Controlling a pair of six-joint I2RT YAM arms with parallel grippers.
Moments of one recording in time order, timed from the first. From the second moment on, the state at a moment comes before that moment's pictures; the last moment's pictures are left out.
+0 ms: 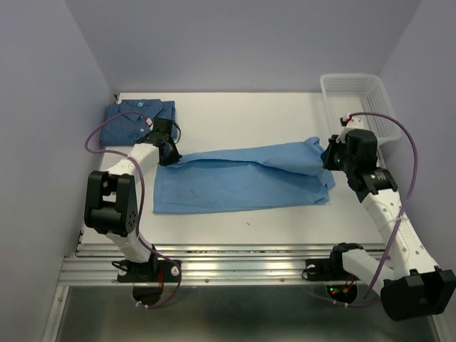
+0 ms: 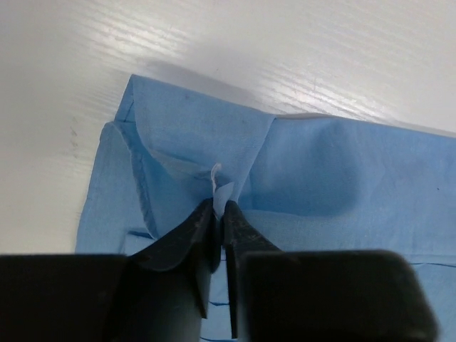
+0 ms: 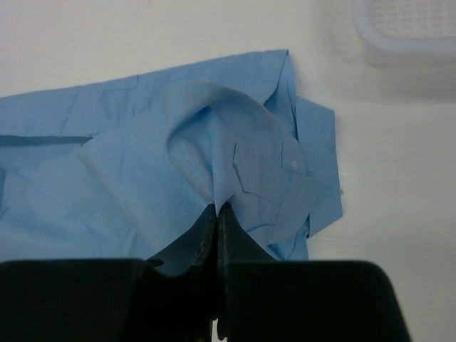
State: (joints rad) left arm -0.17 1.66 1.11 -0.43 -0.13 -0.50; right arm 0.12 0.98 0.95 -0.47 -0.01 0.19
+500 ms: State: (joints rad) left arm -0.17 1.55 1.02 -0.57 -0.22 -0.61; right arm 0.12 0.98 0.90 -0.58 -0.07 0.21
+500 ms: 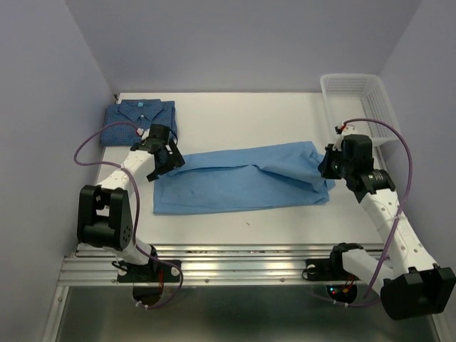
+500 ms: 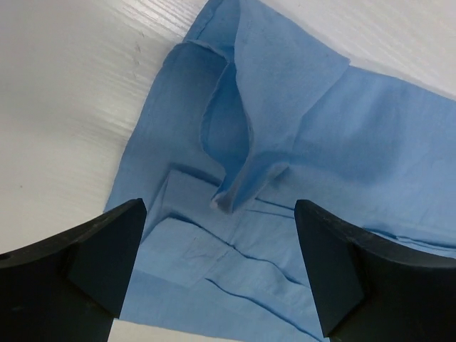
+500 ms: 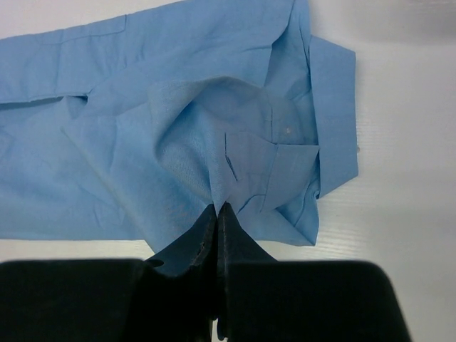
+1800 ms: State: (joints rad) left arm -0.17 1.73 1.24 -0.61 -0.24 -0.71; right arm 0.13 0.99 0.84 -0.60 0.10 0.19
